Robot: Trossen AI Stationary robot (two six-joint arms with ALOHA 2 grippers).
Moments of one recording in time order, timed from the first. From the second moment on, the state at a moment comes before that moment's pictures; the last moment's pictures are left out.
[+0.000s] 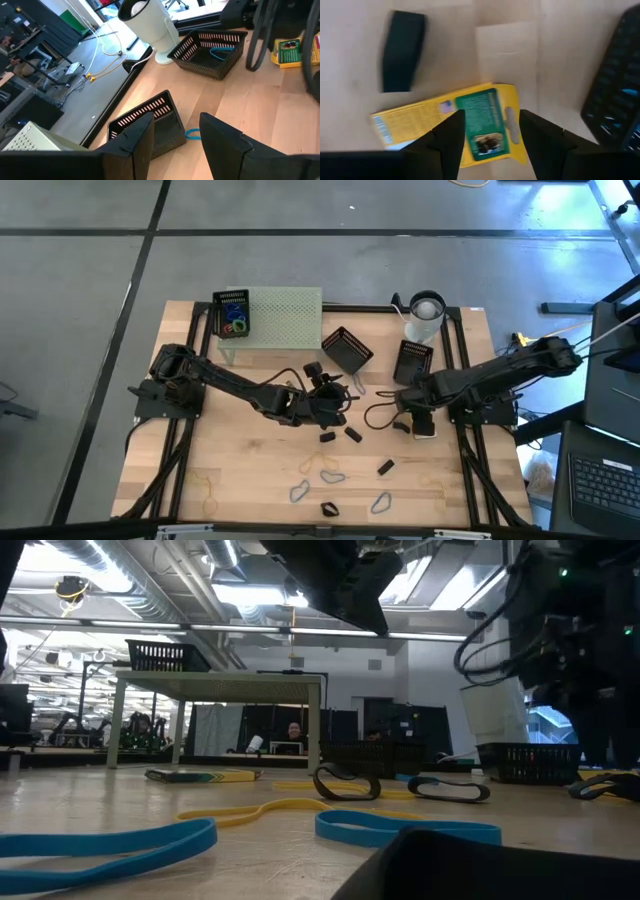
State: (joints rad) left arm -0.23 1.86 1.35 -0.12 -0.90 -0.03; right arm 0.21 1.26 0.62 -0.92 0.05 0.31
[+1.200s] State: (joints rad) left arm -0.23 1.86 1.35 -0.17 -0.90 -0.07; right arm 0.12 1.35 0.62 -0.87 0.03 0.30
